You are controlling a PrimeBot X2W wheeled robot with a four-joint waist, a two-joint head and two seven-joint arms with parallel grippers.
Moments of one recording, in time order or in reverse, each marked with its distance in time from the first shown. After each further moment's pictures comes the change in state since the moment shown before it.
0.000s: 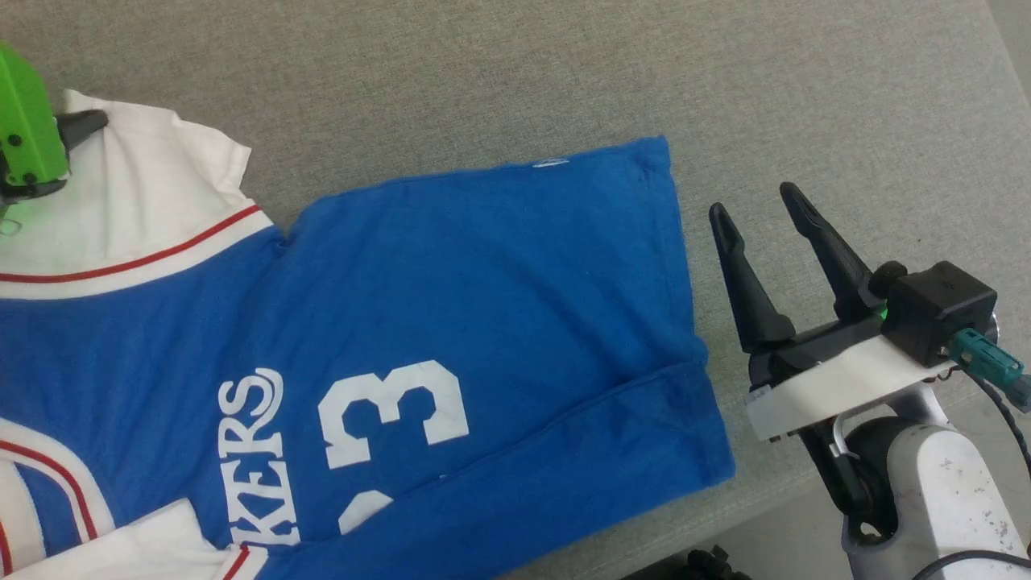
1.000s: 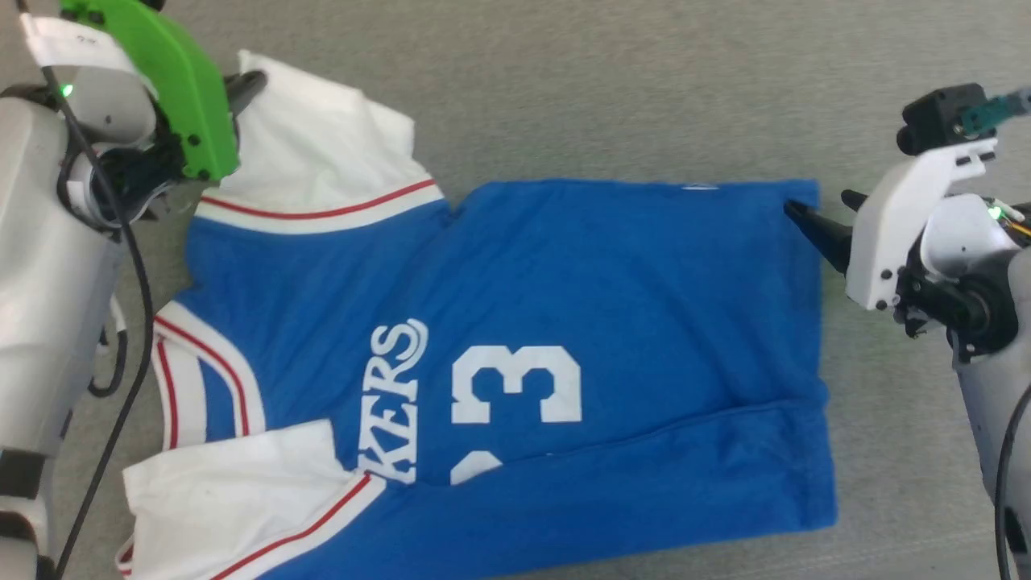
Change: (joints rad) left arm -0.027 -0.174 -0.080 -0.050 0.019 -0.067 -0.222; right arm -0.401 -0.239 -0.020 0.446 0.281 0.000 0.710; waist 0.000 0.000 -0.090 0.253
